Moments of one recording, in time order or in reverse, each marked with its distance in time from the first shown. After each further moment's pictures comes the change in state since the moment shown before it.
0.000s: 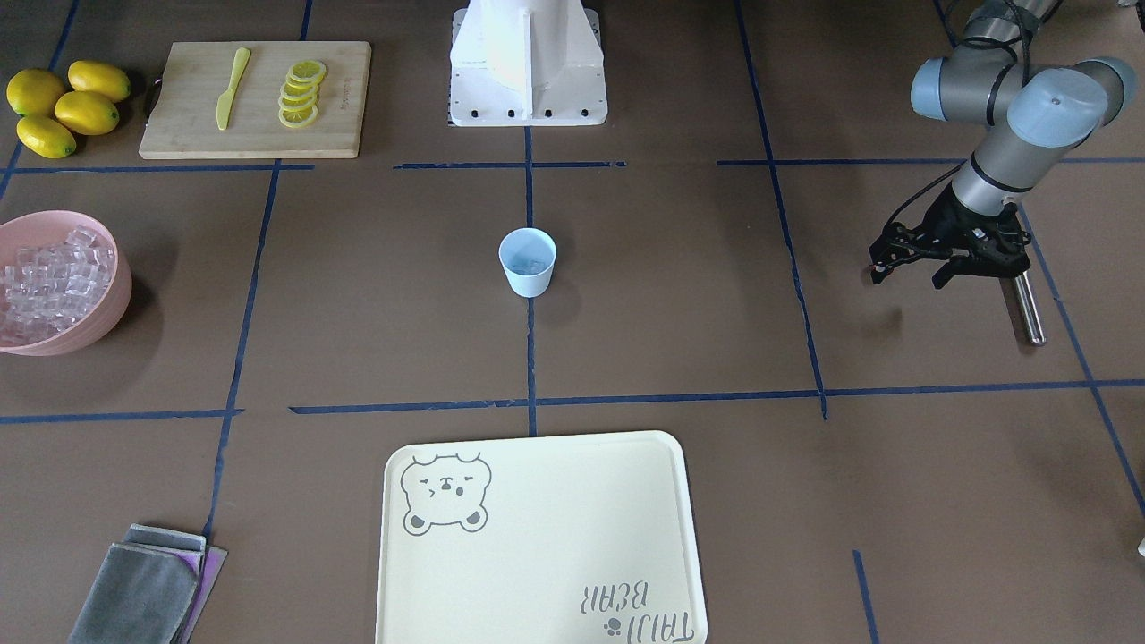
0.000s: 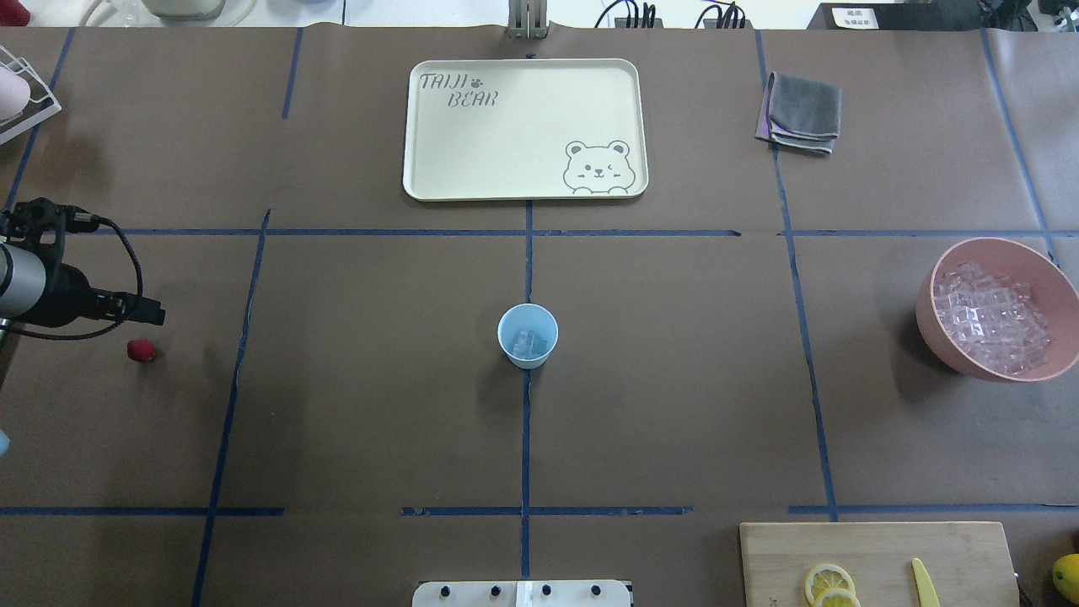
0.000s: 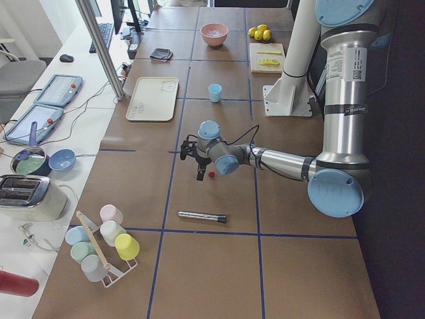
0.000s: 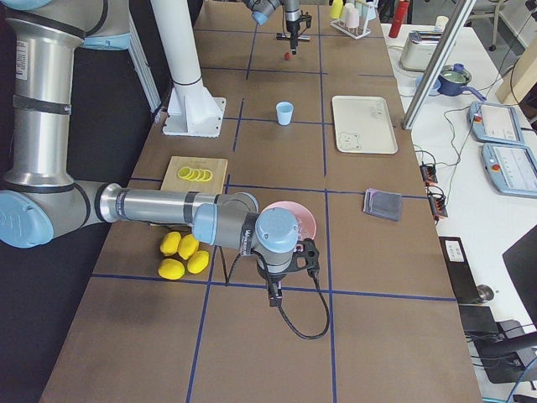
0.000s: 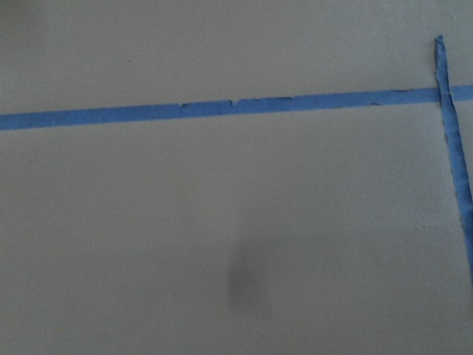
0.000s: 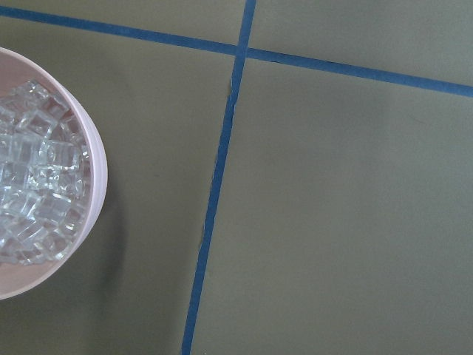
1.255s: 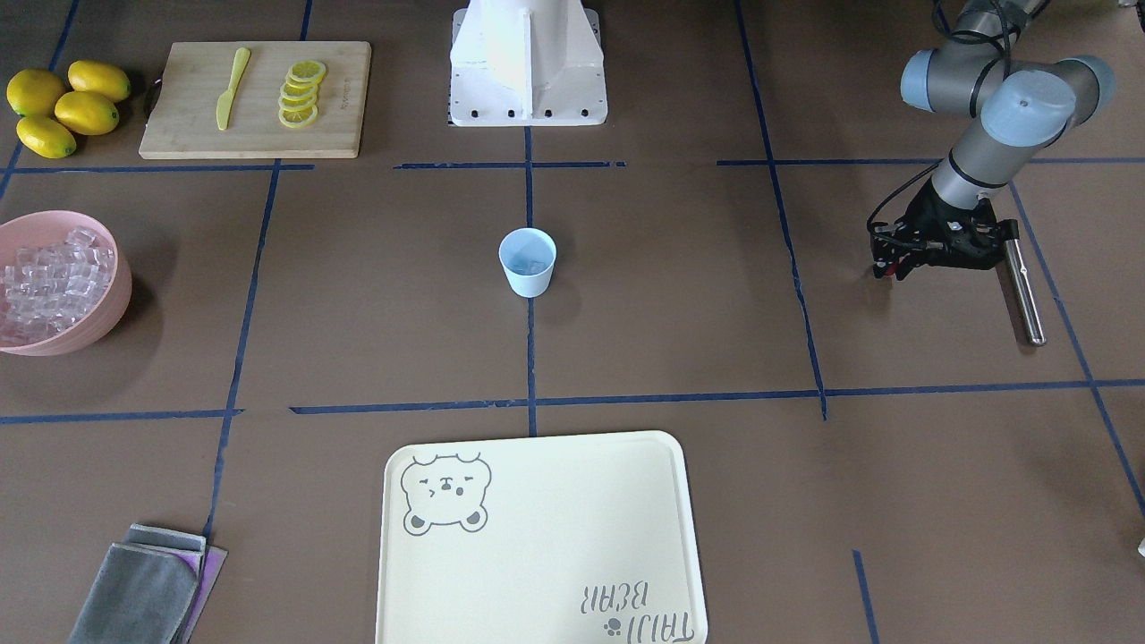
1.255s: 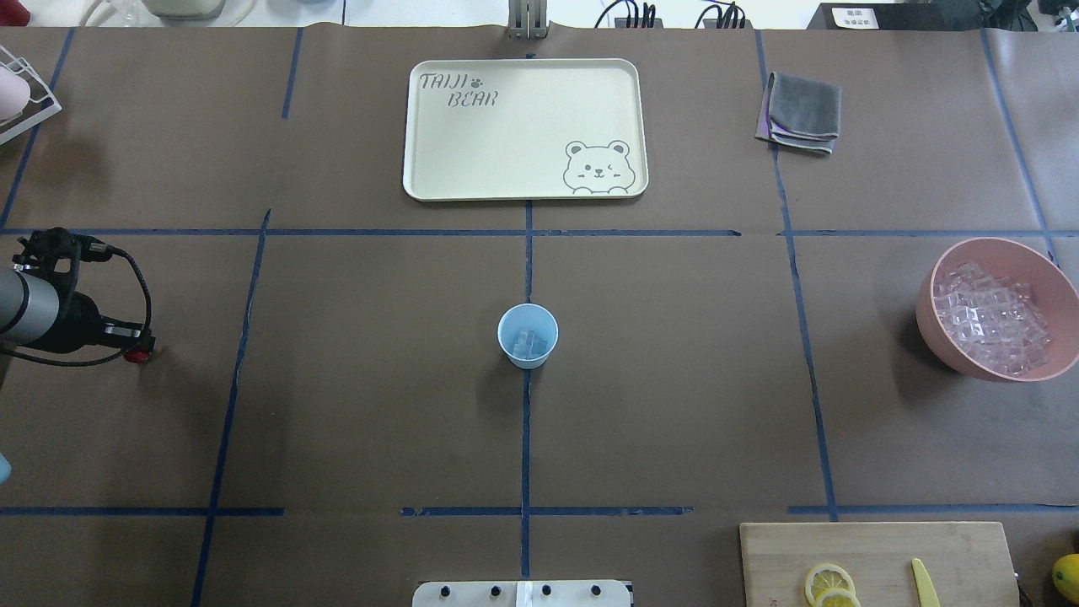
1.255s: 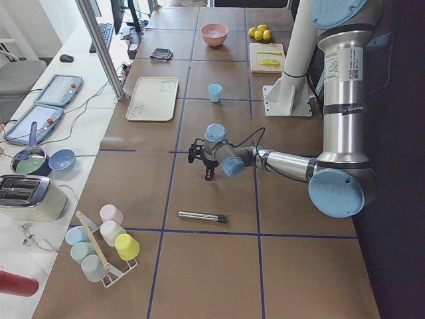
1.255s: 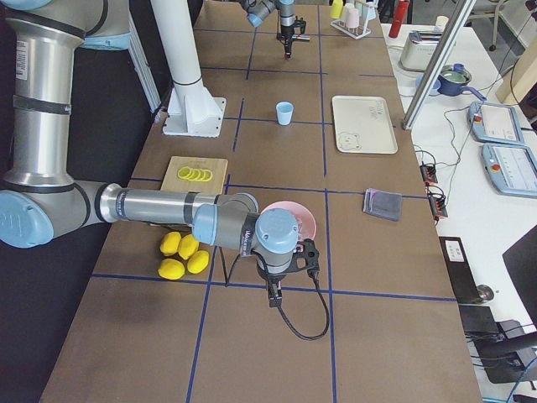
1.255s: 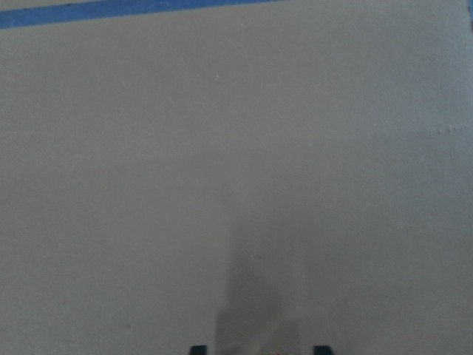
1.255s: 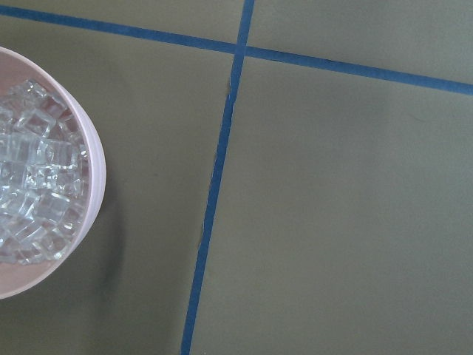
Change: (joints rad) left arm 0.051 0.019 -0.001 0.005 0.013 -0.003; right arm 0.000 0.000 -0.002 0.000 0.000 0.000
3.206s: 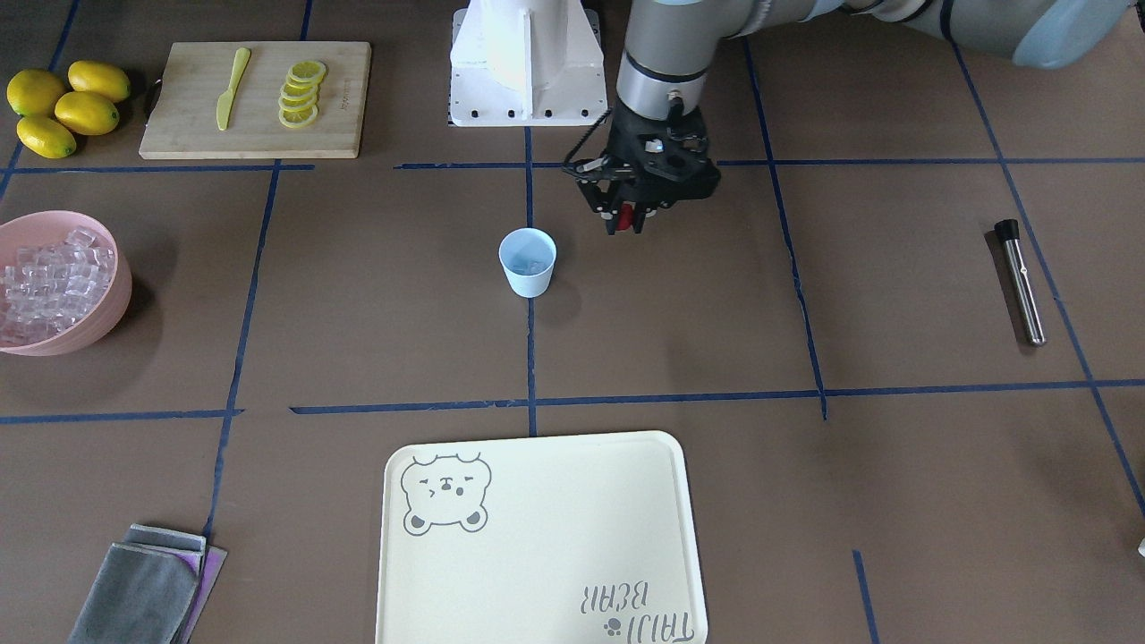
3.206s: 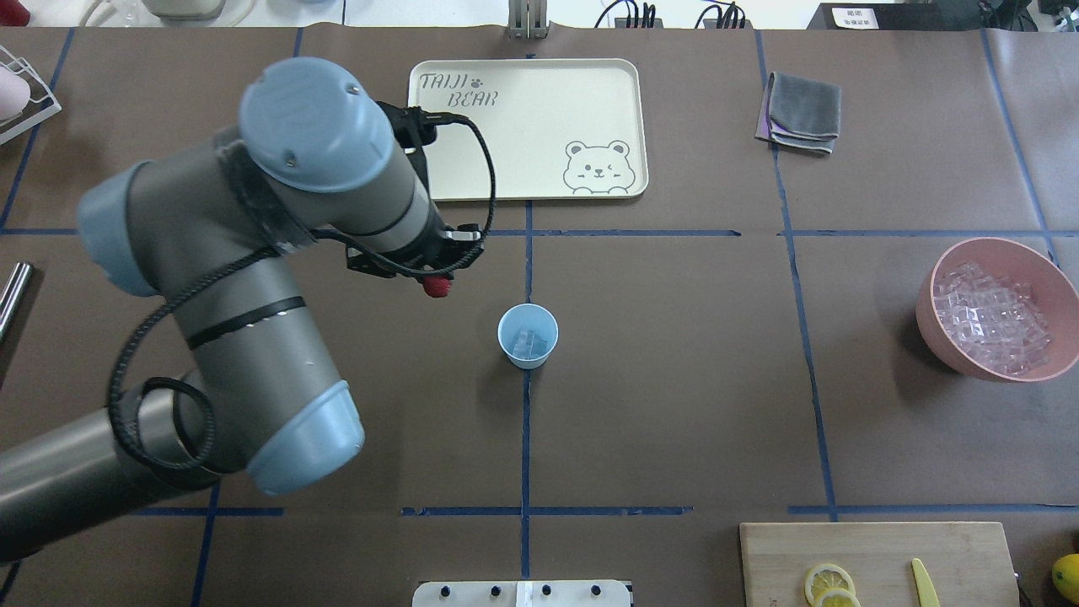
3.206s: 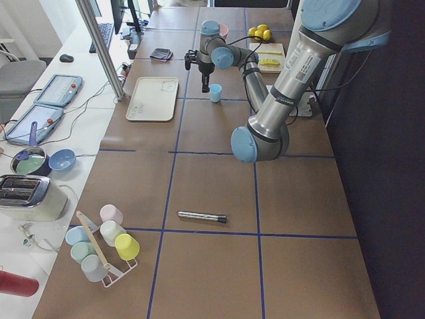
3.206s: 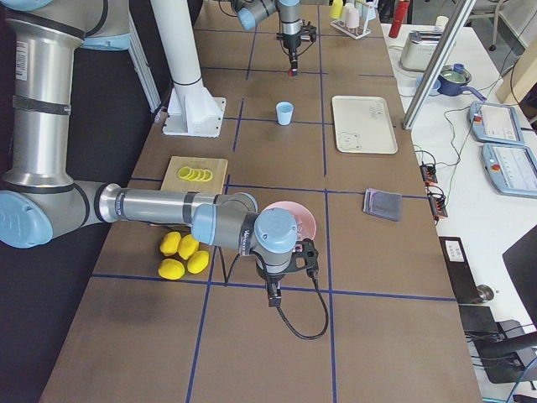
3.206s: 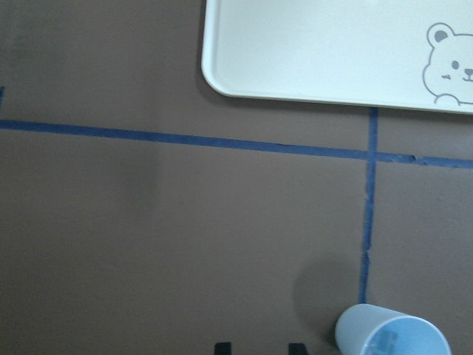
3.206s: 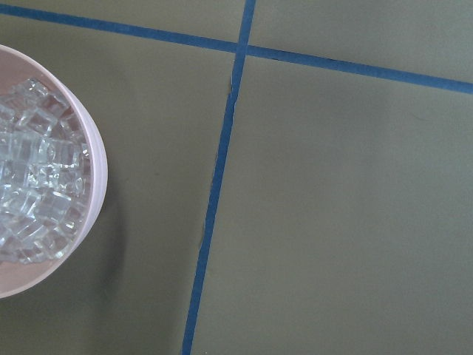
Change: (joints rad) left arm 0.223 -0.857 -0.132 0.887 0.173 -0.436; right arm 0.000 -0.005 0.006 0.000 0.000 0.002
